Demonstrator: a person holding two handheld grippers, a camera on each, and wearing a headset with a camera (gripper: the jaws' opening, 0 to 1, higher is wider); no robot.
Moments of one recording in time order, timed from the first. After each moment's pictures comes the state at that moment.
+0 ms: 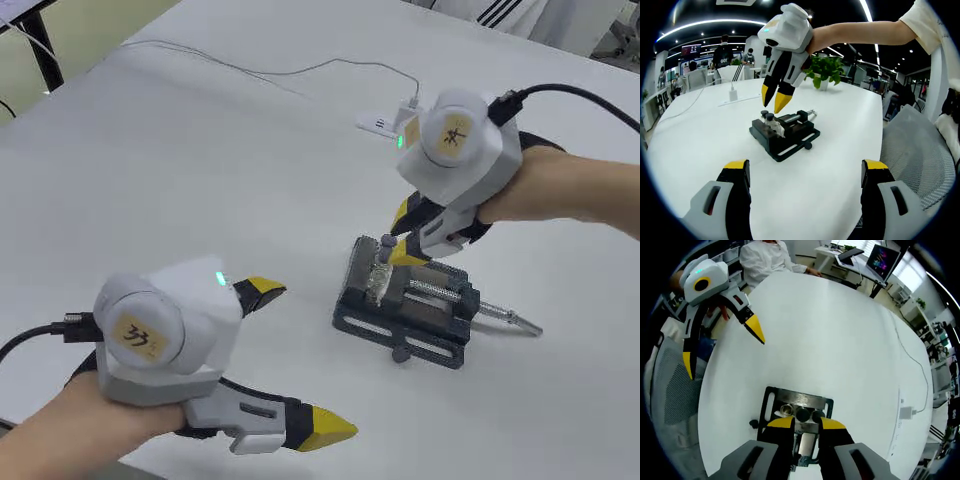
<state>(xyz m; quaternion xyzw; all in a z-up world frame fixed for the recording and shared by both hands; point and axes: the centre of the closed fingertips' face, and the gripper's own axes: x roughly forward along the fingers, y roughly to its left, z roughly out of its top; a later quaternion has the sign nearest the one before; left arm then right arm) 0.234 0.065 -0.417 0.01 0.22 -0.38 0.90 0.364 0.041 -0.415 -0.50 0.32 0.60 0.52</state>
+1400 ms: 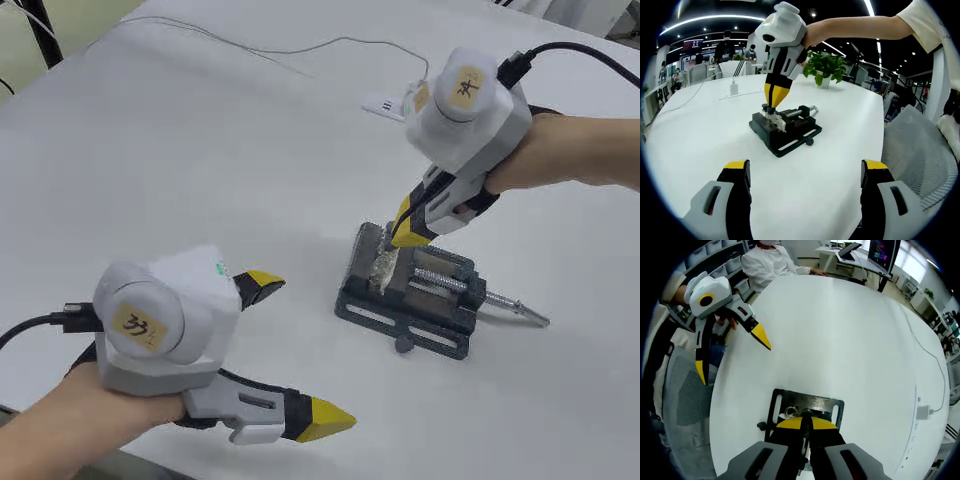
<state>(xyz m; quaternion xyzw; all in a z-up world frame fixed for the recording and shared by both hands) 0.237 0.063 -0.430 0.00 0.24 -0.38 0.90 0.357 0.041 -0.427 -0.46 0.38 0.64 0.48</state>
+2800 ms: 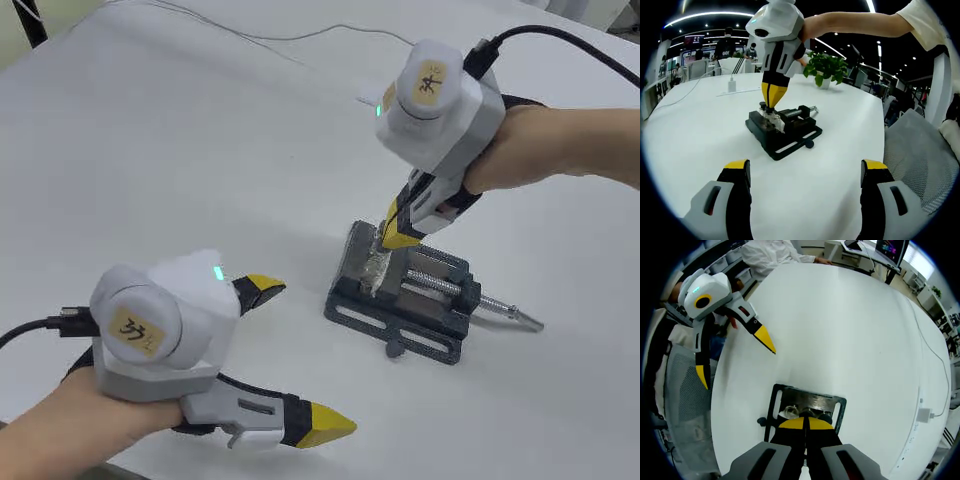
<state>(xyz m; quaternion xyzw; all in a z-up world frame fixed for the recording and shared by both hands) 0.249 0.054 -0.438 -0.02 0.24 -0.38 0.89 0.355 0.043 -0.431 -0.50 0.40 0.62 0.45</state>
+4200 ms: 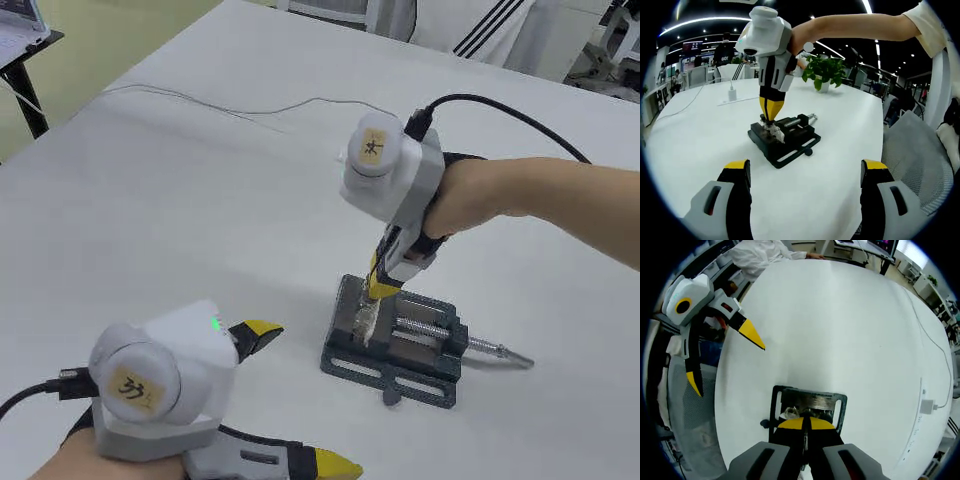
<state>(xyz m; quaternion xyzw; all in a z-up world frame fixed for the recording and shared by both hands) 0.247 0.055 -0.410 0.00 0.22 -0.38 0.90 0.364 0.044 -0.432 -0.49 0.44 0.60 0.46</state>
